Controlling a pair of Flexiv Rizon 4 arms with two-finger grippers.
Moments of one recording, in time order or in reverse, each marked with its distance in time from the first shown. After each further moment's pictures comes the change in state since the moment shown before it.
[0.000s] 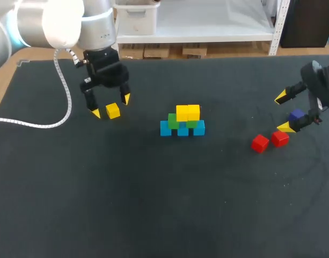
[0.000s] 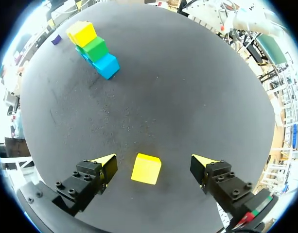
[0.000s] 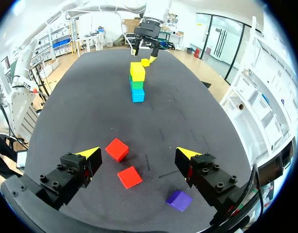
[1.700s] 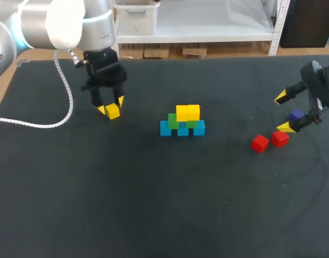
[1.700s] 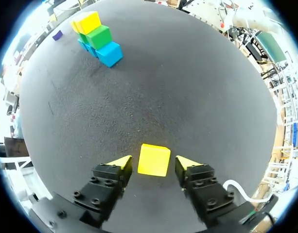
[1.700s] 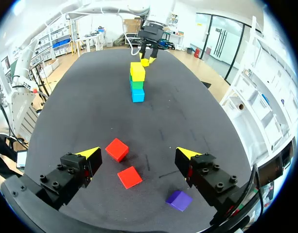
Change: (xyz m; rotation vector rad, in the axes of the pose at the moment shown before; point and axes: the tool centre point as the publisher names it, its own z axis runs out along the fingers) left arm 0.016 0.007 0.010 0.000 -0.006 0.009; right arm 0.000 0.000 0.000 0.000 0.000 0.000
